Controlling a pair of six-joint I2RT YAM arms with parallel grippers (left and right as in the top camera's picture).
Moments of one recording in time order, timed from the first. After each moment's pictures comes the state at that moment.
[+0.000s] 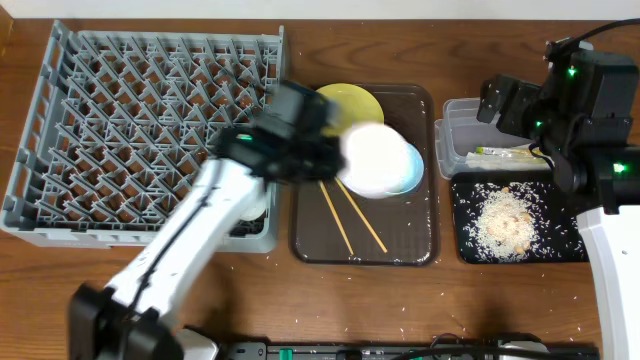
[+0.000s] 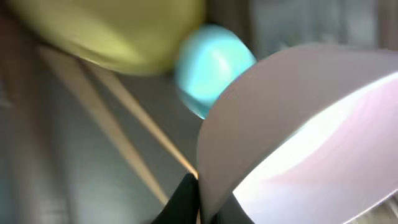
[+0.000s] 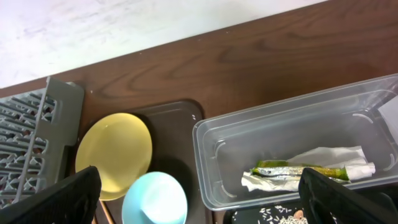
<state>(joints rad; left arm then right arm) -0.43 1.54 1.31 -0.79 0.40 -0.50 0.03 1.30 1.41 -0.78 -0.04 0.31</state>
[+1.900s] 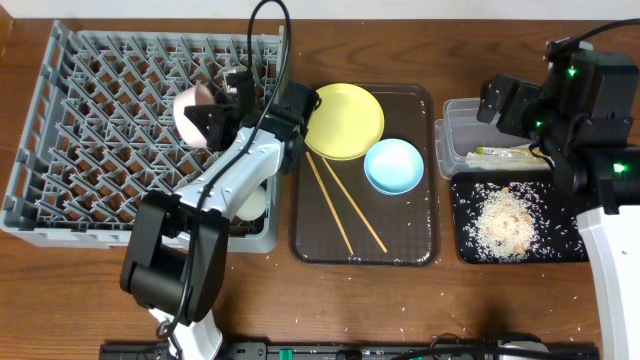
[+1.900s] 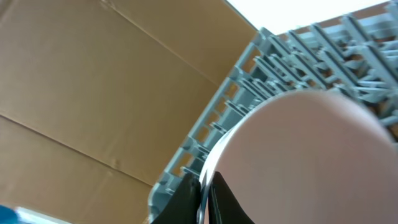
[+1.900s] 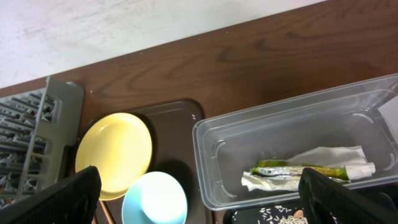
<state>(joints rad) -0.40 1.88 1.31 -0.71 -1.48 -0.42 0.03 1.30 1.41 -0.78 -0.04 0.31</state>
